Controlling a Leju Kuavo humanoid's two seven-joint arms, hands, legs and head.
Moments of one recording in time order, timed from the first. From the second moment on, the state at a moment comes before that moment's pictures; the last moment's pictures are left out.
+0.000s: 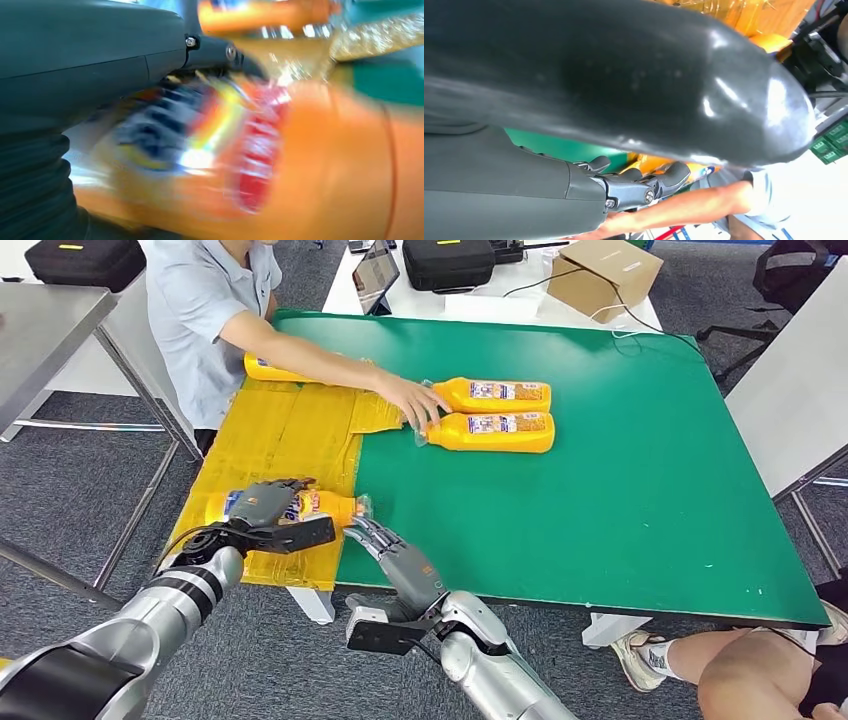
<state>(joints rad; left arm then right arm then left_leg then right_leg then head) -0.73 0.04 -0.45 -0.43 -0.92 0.15 -0.28 -0.37 0.26 0.65 -0.81 0.63 -0.27 -0.47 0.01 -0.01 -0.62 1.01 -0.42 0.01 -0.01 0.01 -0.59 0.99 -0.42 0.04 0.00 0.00</state>
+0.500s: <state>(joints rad) -0.73 0.02 -0.23 -0.47 -0.53 -0.24 -0.44 -0.40 0.27 0.65 -0.76 0.57 -0.30 -0.54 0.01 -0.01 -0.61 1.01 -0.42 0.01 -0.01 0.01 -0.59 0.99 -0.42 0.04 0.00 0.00</state>
